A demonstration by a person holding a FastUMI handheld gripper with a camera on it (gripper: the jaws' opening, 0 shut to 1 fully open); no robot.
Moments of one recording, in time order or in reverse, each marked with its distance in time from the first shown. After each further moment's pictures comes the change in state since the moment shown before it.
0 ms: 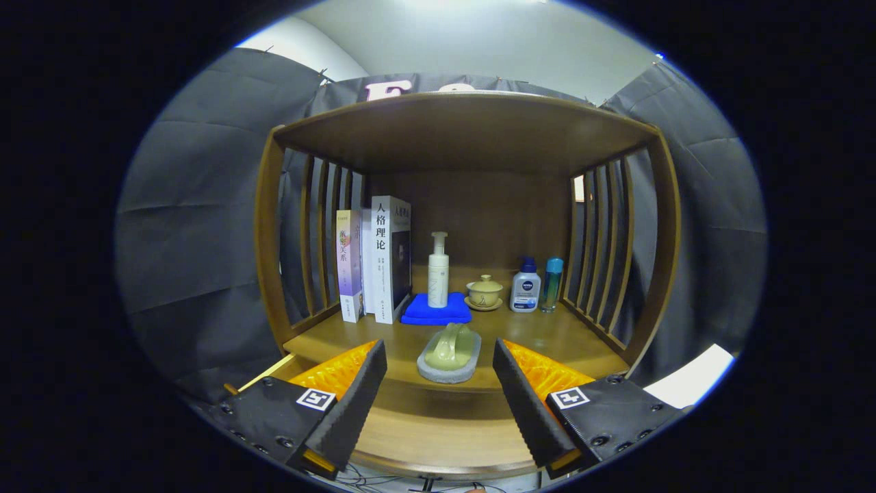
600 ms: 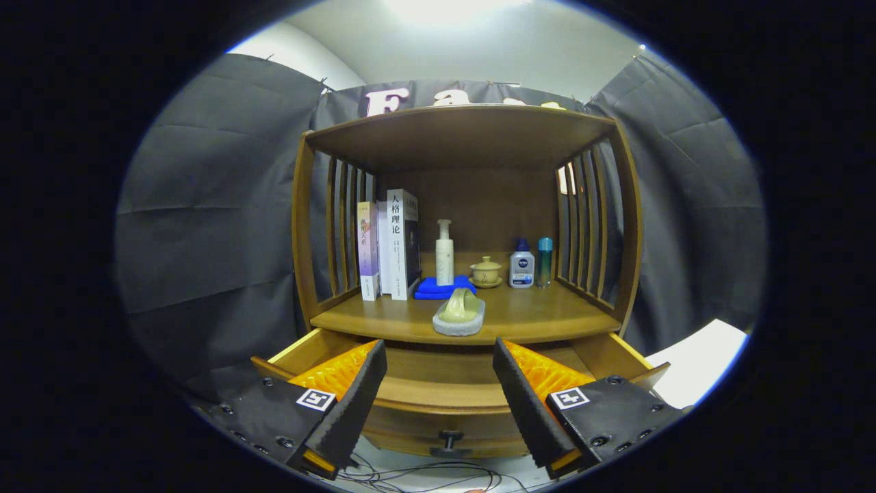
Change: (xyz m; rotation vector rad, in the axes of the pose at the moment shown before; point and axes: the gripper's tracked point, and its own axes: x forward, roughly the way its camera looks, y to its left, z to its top) arm -0.071 0.013 -0.055 0.043 -0.009 0.008
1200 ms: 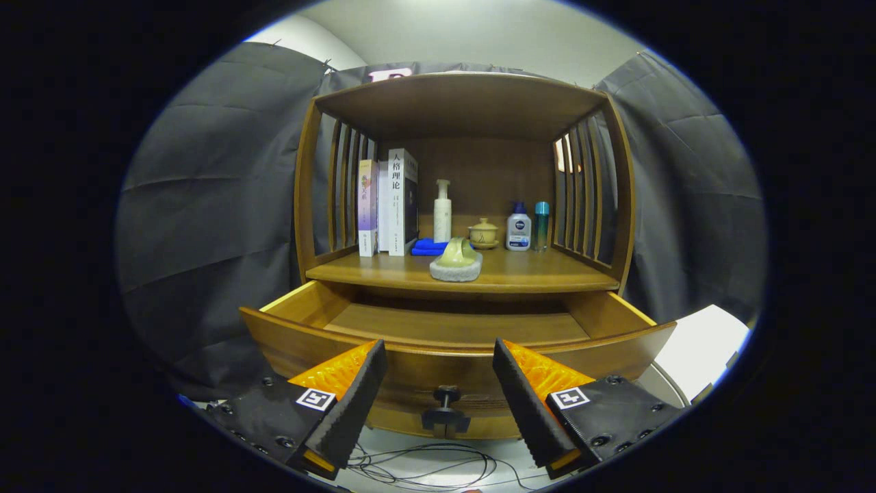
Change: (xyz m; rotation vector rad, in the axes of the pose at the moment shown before) arm -0.010 -0.003 -0.075 -0.037 0.099 -0.018
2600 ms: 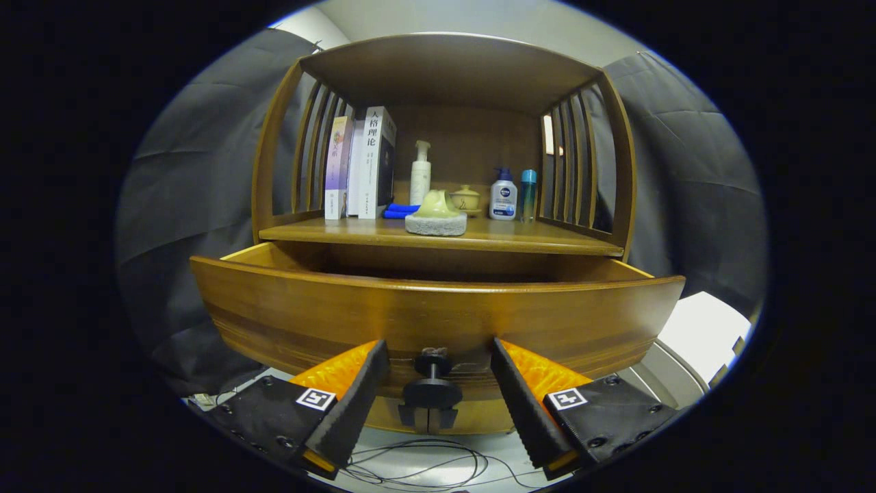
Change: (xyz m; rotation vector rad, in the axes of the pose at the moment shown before) arm 0.064 -0.010 -0.049 -0.013 0.044 -0.128
